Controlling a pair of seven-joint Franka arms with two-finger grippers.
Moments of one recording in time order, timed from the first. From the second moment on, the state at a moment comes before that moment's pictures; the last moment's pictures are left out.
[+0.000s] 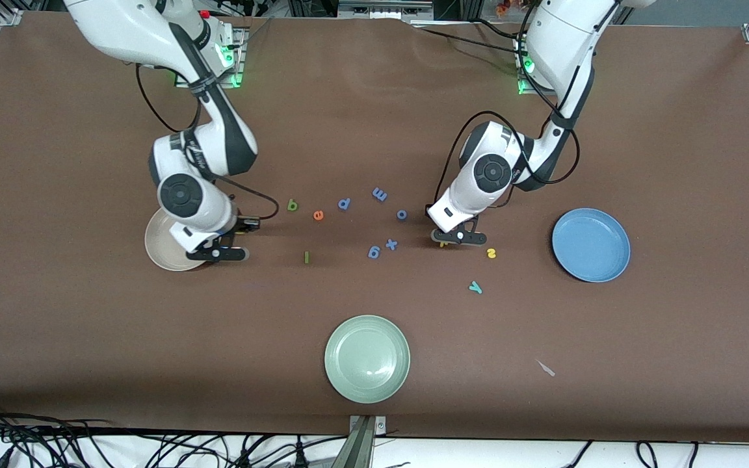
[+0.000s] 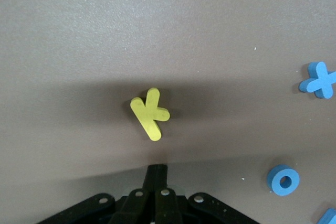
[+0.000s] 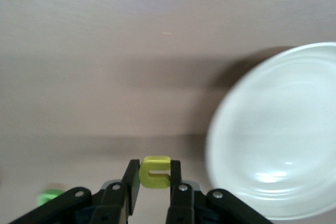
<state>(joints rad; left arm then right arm) -0.51 0.56 -0.06 -1.99 -0.24 2.53 -0.31 0.38 0.47 -0.07 -1.90 0.00 2.17 0.26</state>
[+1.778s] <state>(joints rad) -0.53 0.62 0.00 -1.90 -0.29 2.52 -0.50 0.47 0.49 0.02 -1.92 0.07 2.27 0.63</state>
